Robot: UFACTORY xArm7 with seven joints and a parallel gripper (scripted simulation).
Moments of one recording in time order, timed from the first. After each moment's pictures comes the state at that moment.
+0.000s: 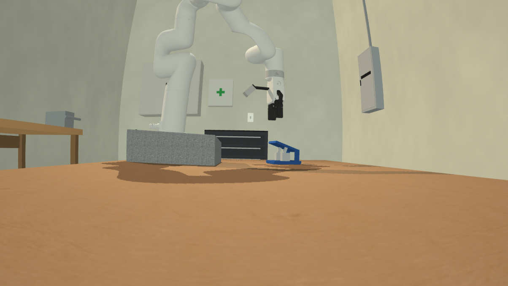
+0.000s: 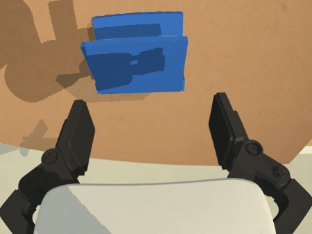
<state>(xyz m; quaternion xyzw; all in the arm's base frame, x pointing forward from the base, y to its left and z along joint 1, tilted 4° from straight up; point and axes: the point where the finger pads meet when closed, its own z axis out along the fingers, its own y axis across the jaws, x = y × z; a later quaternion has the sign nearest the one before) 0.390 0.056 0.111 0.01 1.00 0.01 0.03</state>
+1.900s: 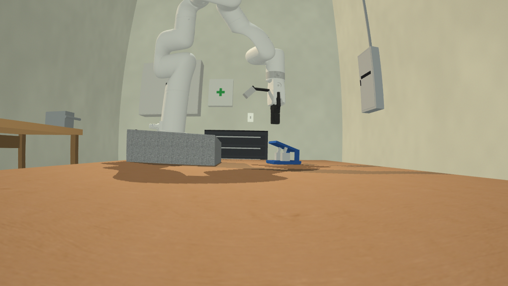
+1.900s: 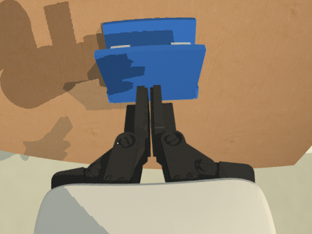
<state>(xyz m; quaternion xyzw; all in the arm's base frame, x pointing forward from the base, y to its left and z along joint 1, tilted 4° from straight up) 0.385 0.039 0.100 0.02 1.00 0.02 0.03</state>
